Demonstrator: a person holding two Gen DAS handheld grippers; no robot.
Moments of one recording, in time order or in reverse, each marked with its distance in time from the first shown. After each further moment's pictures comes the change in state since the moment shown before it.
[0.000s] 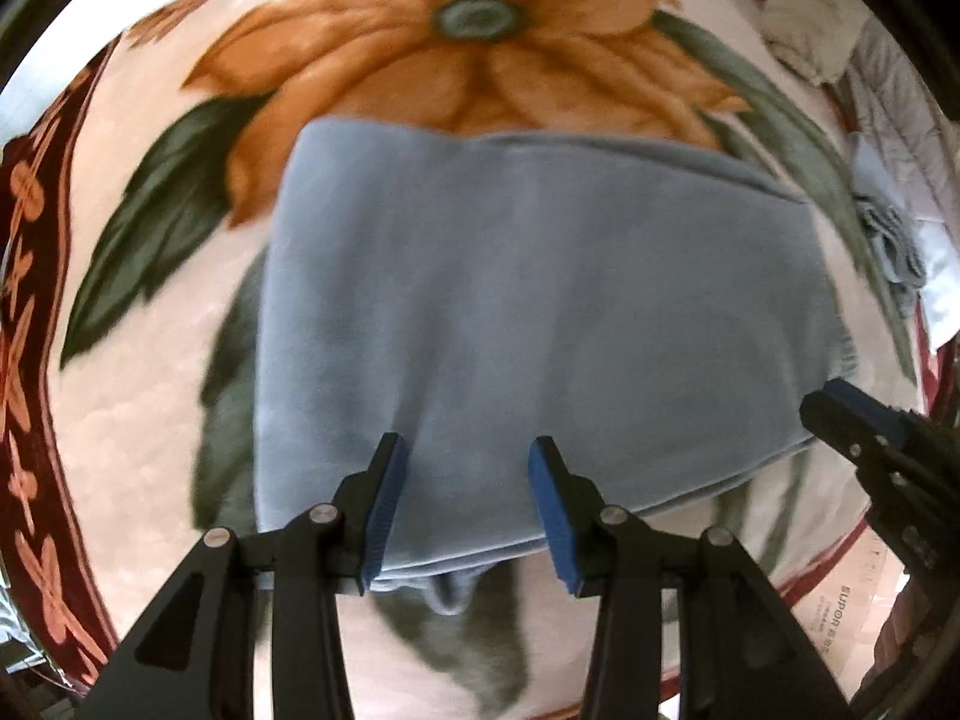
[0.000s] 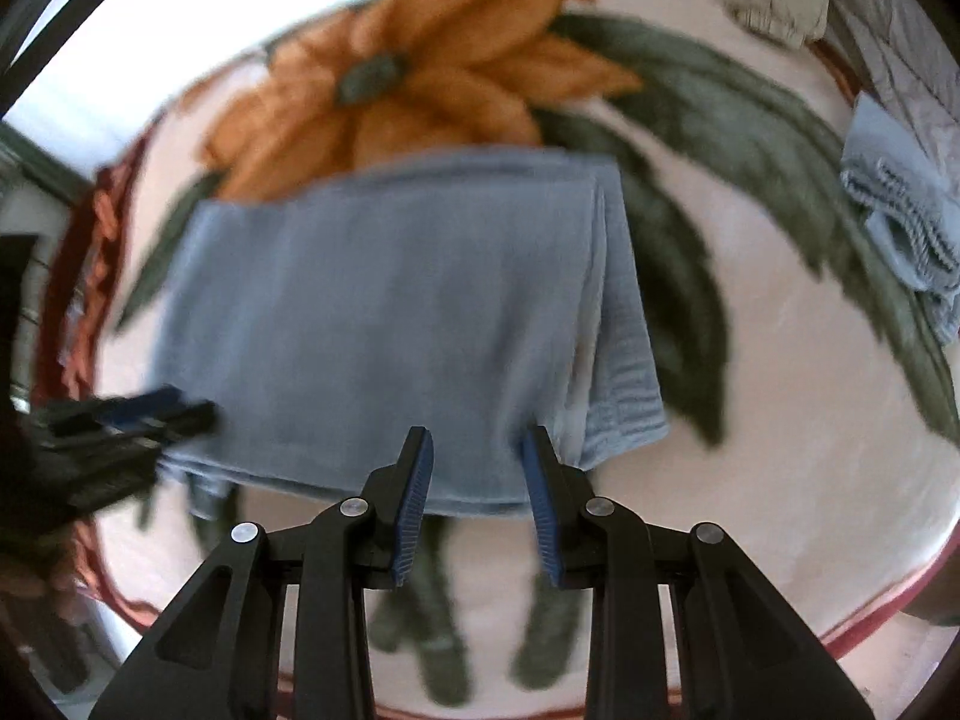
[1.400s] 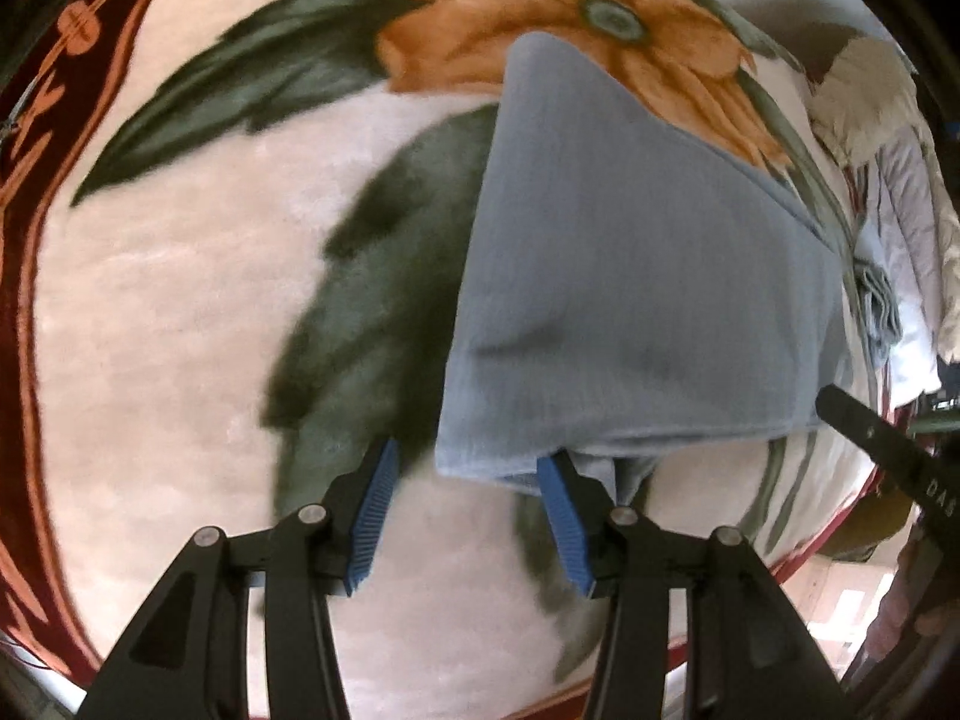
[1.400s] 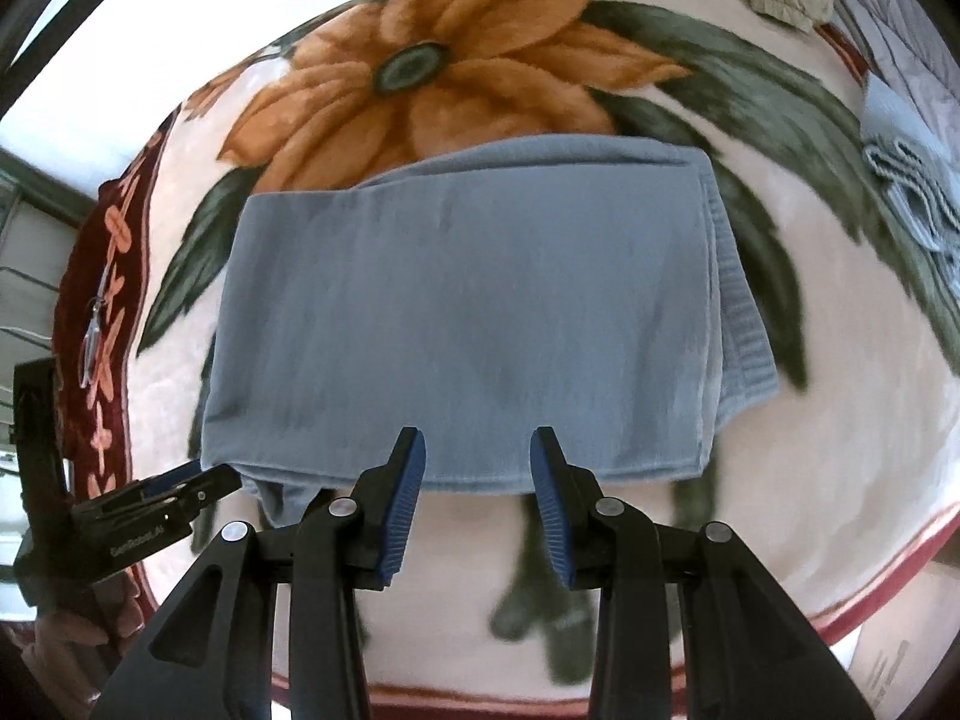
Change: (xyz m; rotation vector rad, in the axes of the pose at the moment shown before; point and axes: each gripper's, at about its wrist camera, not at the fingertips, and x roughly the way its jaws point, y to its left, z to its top) left arm 0.007 0.095 -0.052 -0.200 0.009 -0.149; right arm -0.015 0.055 0.006 0.060 -0.031 0.040
